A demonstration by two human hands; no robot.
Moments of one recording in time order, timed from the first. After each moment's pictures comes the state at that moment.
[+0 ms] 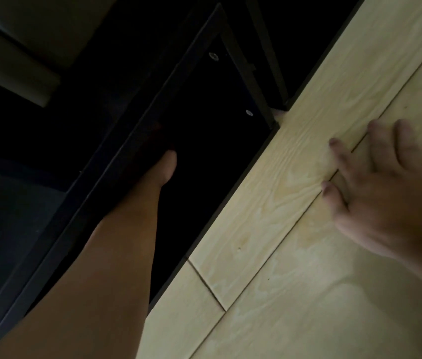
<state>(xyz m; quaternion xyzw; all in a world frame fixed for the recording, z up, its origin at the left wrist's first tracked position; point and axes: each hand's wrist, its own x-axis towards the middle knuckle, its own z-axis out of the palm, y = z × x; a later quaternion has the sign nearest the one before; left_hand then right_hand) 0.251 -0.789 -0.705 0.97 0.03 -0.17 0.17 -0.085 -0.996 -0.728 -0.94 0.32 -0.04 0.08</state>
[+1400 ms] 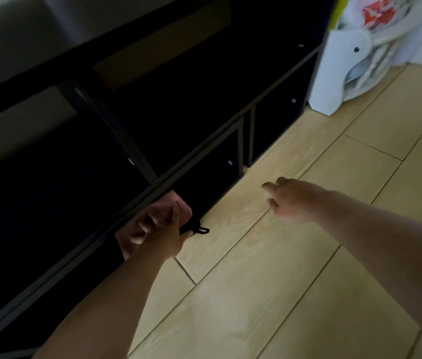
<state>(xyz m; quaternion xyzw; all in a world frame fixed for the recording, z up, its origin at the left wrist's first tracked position) 0.075 -0.733 -0.650 0.94 -0.13 -0.32 -0.04 -0.066 -1.002 -0.559 -0.95 0.14 0.26 0.08</state>
